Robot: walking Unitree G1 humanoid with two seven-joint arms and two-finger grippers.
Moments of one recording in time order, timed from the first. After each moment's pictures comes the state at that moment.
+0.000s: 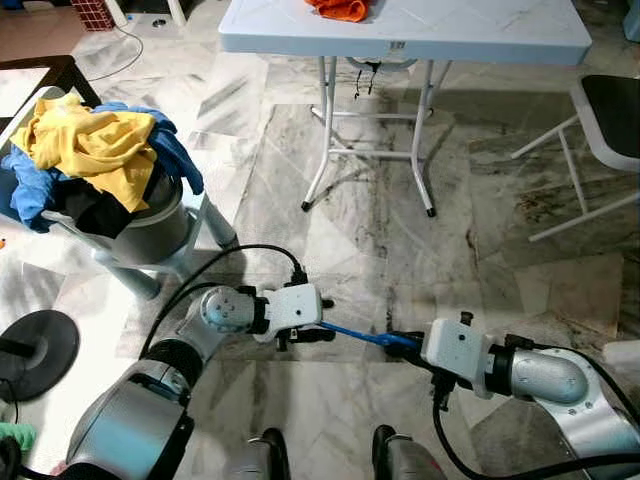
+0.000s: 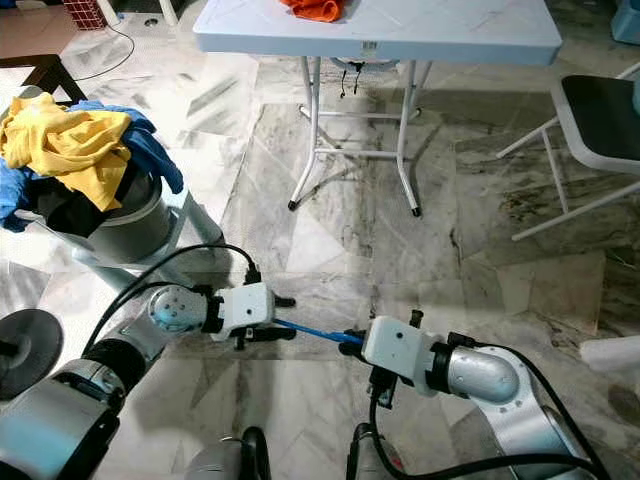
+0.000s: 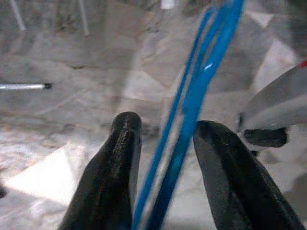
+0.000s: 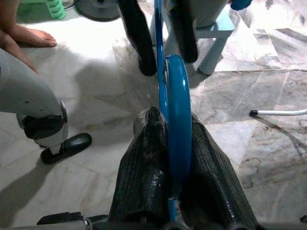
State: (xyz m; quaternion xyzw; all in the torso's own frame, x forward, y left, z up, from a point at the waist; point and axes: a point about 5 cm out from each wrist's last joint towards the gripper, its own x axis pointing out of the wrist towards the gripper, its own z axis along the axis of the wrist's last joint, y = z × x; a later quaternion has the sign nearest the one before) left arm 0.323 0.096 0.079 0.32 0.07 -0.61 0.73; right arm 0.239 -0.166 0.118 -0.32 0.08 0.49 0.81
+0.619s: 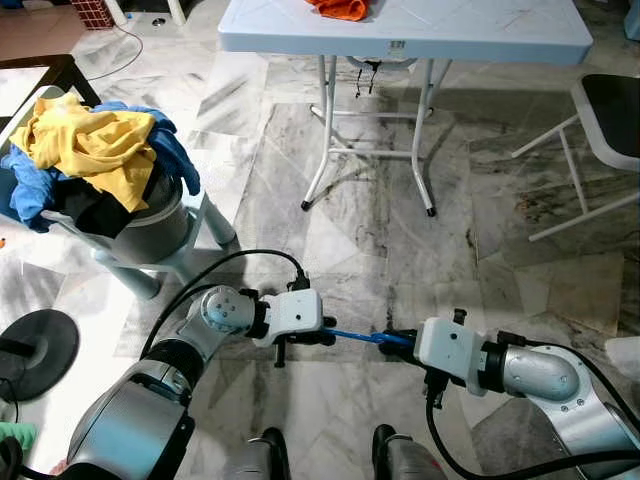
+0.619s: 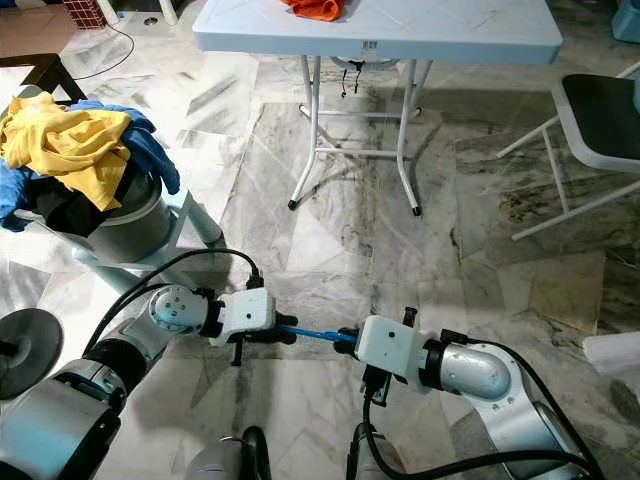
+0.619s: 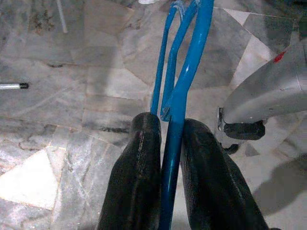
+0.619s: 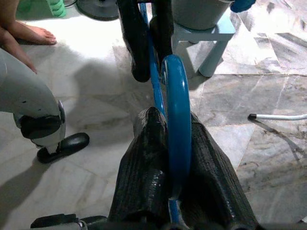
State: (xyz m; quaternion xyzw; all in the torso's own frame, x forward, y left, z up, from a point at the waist) left arm 0.319 0.098 0.077 0.31 0.09 -0.63 0.70; right arm 0.241 -0.162 0.118 -0.33 0.08 0.50 0.80
